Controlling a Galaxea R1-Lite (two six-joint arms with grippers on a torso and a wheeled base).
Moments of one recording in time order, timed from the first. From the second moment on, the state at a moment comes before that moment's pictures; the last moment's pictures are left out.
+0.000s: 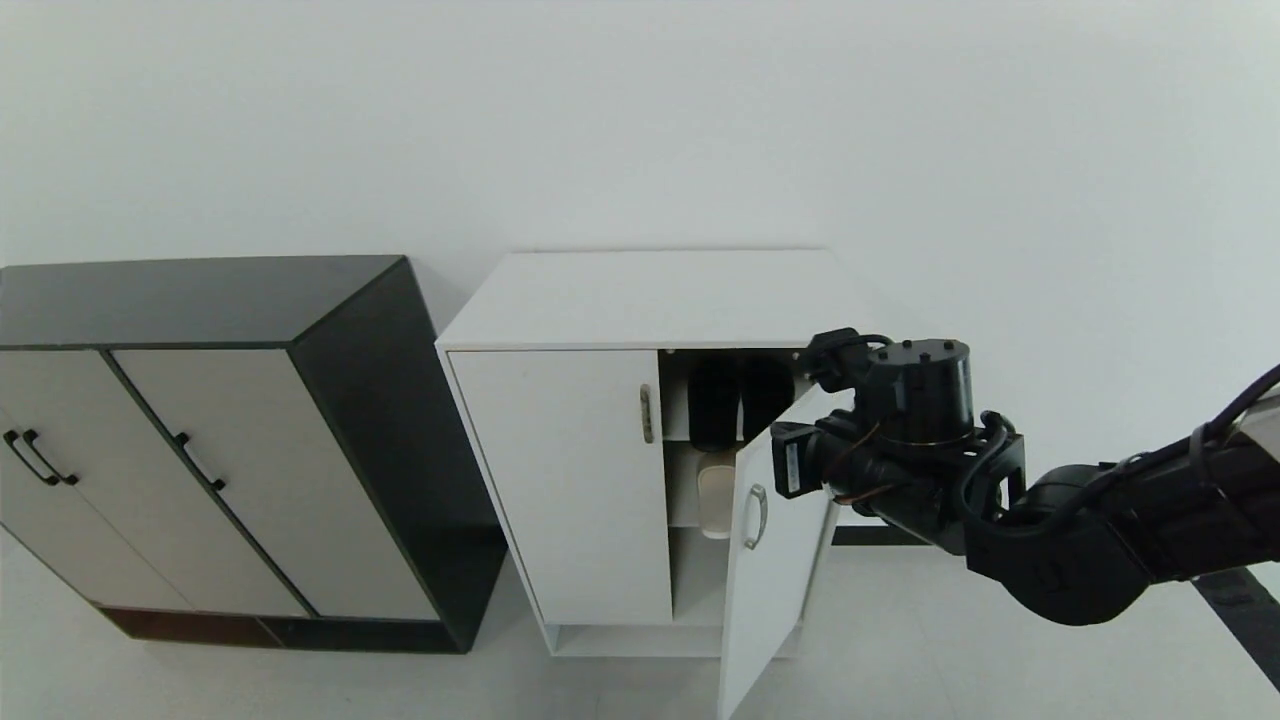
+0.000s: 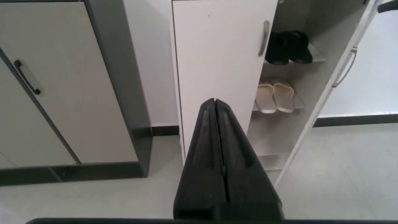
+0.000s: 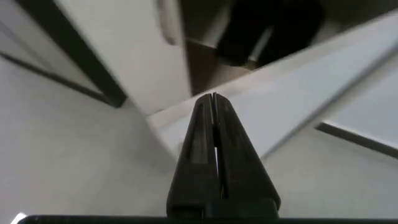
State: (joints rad) left arm 0.00 0.00 0.00 0.00 -0.04 0.00; right arm 0.66 1.93 -0.99 -0.67 -0.20 0.09
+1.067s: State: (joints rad) left arm 0.00 0.00 0.00 0.00 -0.04 0.00; right arm 0.53 1.98 -0.55 -1.12 0.14 0.04
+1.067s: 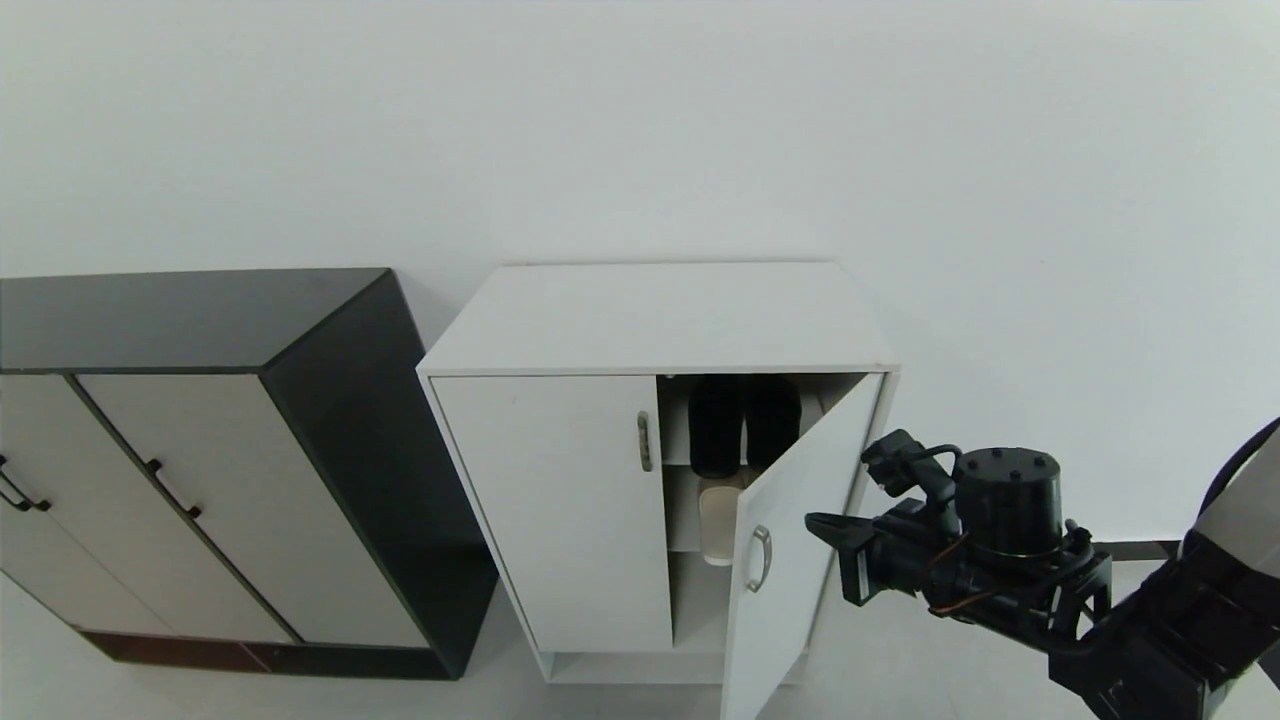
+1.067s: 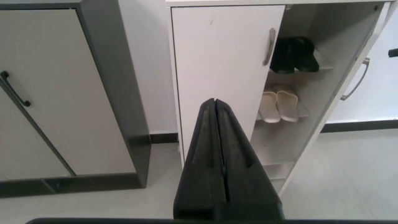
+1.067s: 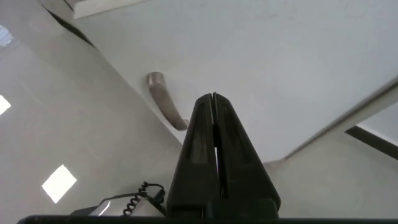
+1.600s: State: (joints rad) left arm 0.00 0.00 0.00 0.00 -0.04 0.00; right arm 0.52 2.08 -0.77 -1.10 0.14 0.08
